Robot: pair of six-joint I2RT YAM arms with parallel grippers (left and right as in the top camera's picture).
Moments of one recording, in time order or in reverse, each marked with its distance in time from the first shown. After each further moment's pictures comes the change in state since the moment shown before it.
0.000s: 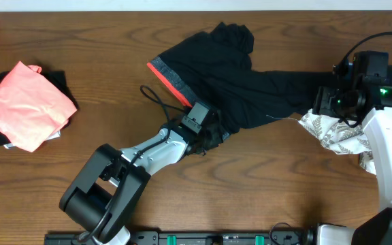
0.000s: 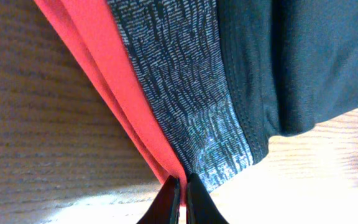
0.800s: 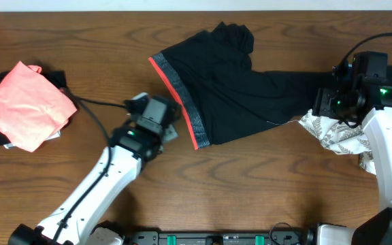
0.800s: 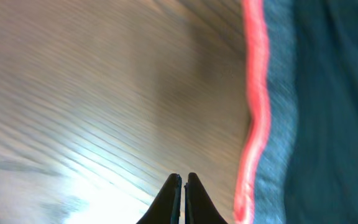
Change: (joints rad) left arm 0.203 -0.460 -0.006 -0.510 -0.461 0.060; right arm 0.000 0.000 0.000 -0.026 0.000 0.000
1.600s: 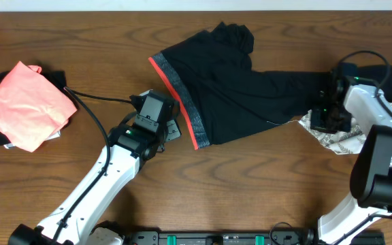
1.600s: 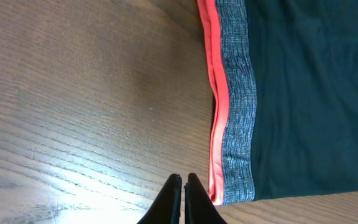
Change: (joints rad) left arm -0.009 0.000 0.000 0.065 0.147 0.103; right arm -0.055 0.405 -0.013 0.027 0.188 0.056
